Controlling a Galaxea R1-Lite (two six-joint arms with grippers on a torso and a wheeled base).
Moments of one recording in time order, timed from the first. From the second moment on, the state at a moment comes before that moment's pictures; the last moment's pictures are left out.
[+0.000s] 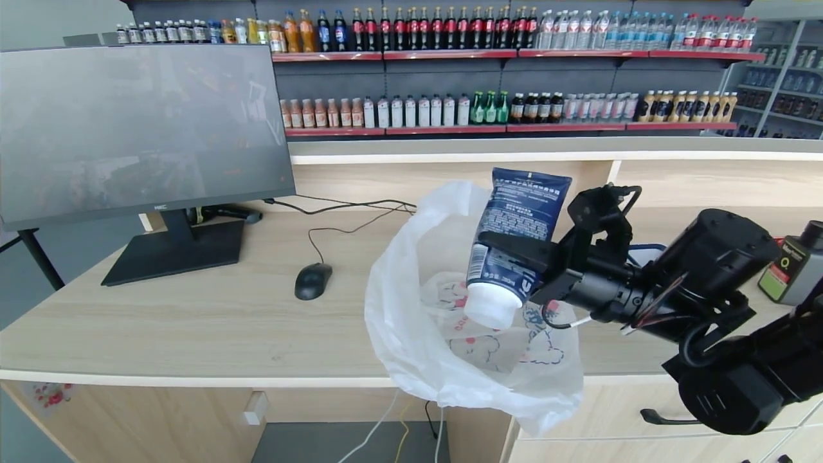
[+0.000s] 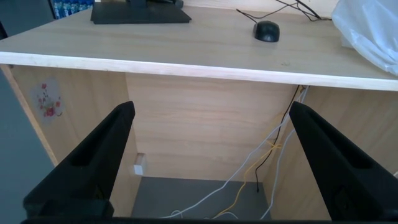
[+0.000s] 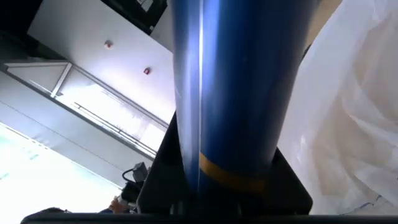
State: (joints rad) left arm 0.00 0.00 0.00 0.00 0.00 0.00; right arm 0.43 1.90 -0.67 -1.52 0.74 1.15
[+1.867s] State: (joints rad) left arm 0.00 0.00 0.00 0.00 0.00 0.00; right arm 0.39 2.11 -0.70 -1.52 0.85 1.11
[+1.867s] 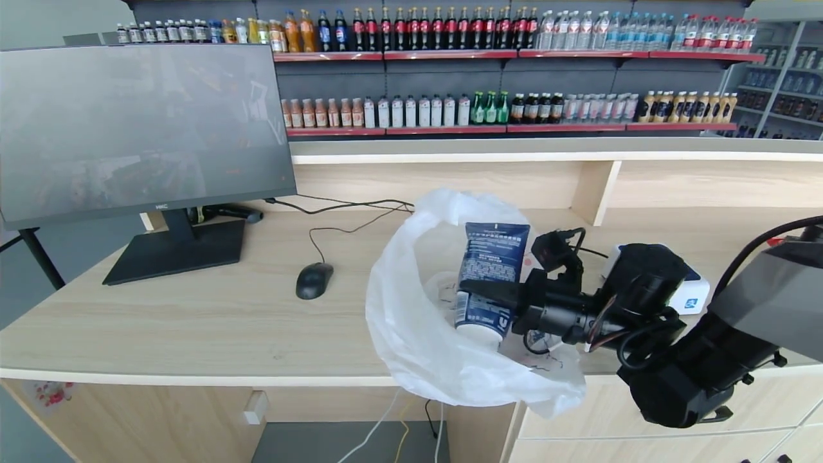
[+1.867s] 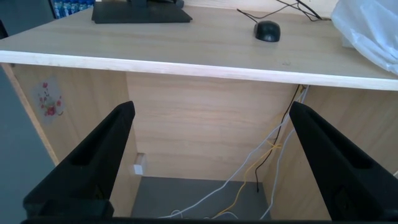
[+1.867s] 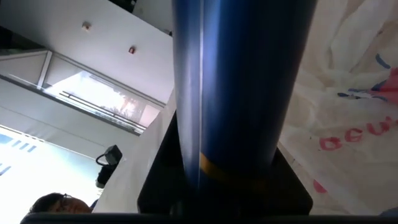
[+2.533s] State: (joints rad) left arm 0.00 0.00 0.00 0.00 0.00 0.00; right arm 0.39 2.14 -0.63 -1.53 0.84 1.06
